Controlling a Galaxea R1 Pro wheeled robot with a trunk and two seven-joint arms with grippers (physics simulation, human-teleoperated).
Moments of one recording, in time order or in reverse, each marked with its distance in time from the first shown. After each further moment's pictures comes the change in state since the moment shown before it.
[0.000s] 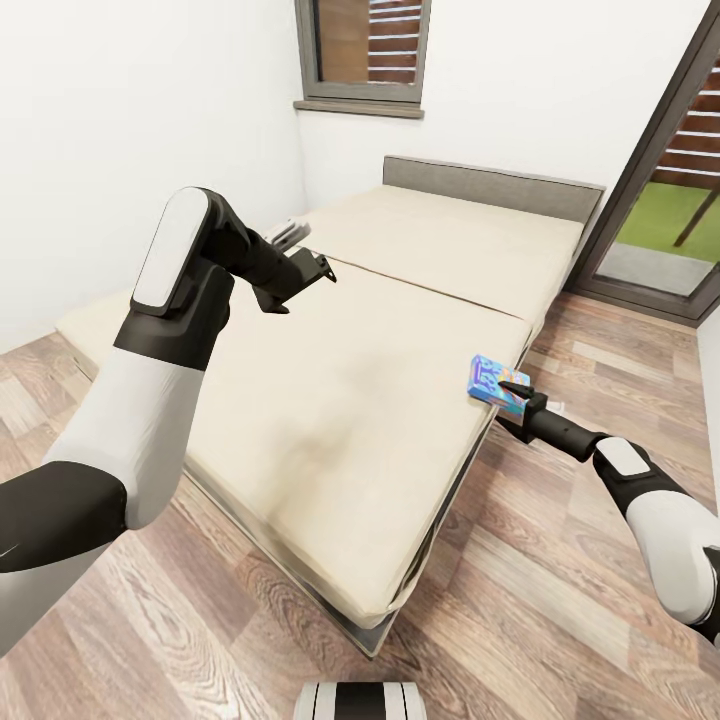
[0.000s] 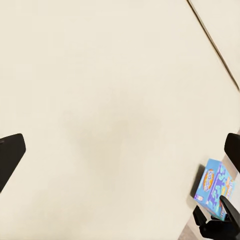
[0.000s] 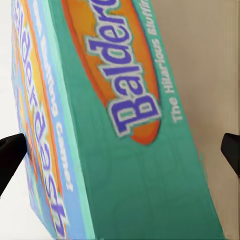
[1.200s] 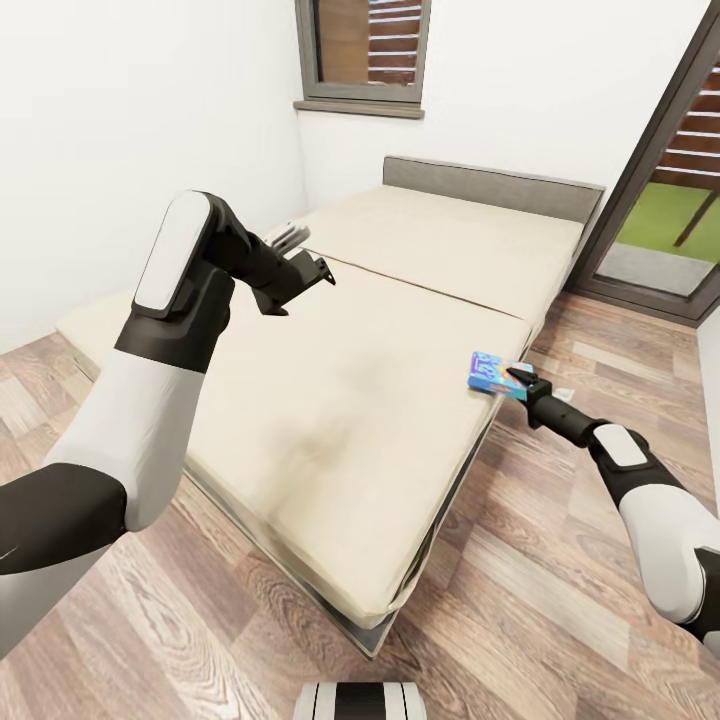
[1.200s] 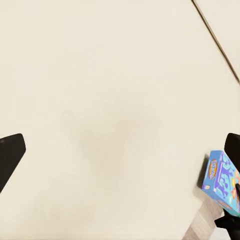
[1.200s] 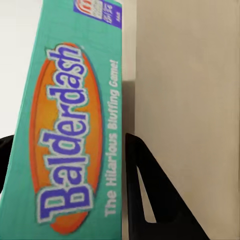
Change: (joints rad) left arm 0.007 0.001 -0.002 0.000 -0.009 0.000 -0.001; right arm 0.000 0.029 -0.001 -0.101 -0.035 -0.199 -0.159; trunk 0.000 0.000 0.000
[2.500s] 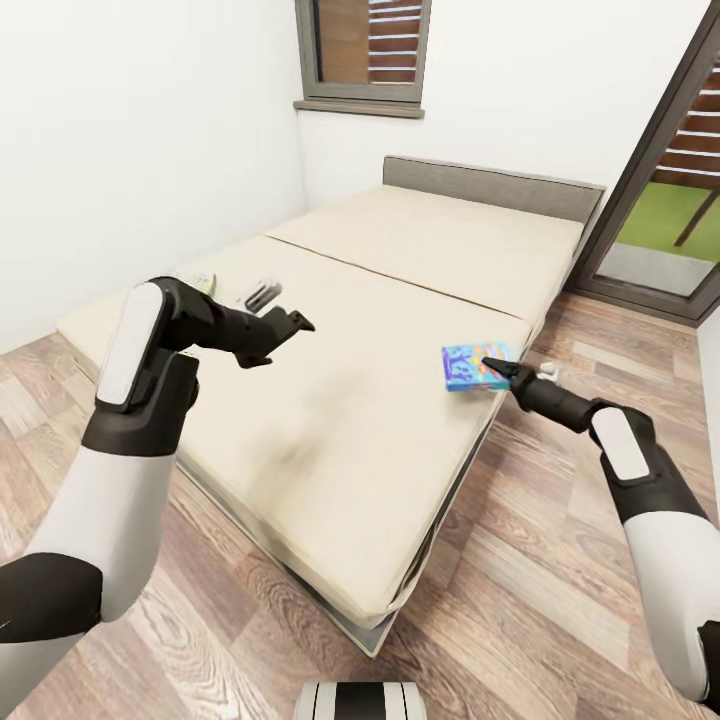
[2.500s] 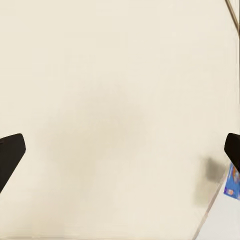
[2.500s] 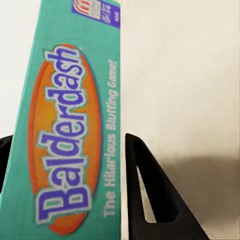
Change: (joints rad) left arm 0.291 0.099 0.057 -0.302 0.082 0.014 0.005; right arm 0.160 0.011 0.202 -0.511 0.021 0.118 -0.006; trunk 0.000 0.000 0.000
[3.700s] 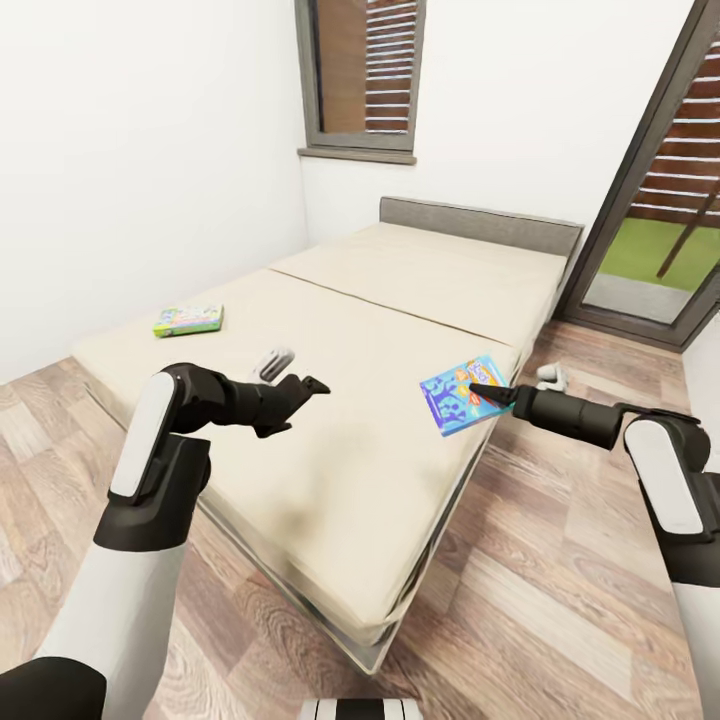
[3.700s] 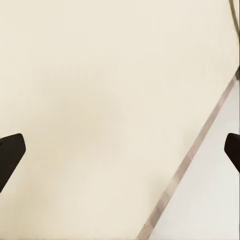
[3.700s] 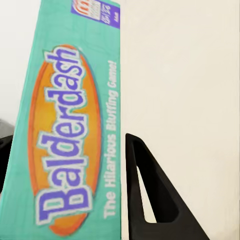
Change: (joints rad) left arm 0.294 -0.064 0.052 -0.155 0.019 -0.013 -0.013; right arm 0.210 -0.076 0.082 -0.578 0.073 0.244 -0.010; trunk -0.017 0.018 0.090
